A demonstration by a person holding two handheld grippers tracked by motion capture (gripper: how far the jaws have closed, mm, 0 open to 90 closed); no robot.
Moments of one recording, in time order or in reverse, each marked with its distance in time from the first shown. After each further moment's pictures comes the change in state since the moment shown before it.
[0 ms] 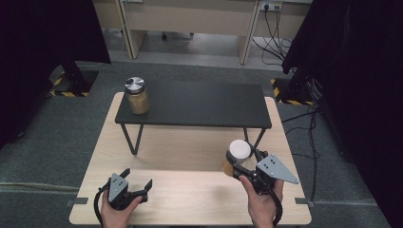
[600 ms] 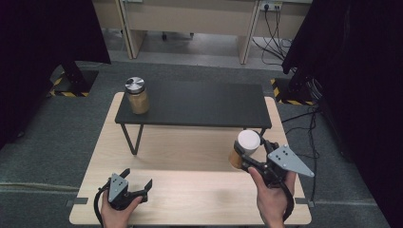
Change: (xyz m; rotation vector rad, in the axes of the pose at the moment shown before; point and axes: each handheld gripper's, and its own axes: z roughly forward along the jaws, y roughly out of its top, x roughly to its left) left arm -0.001 -0.001 0.000 -0.002 0.001 -0.001; right arm -0.009 0.039 -0.008 -0.019 -0.023 -0.008
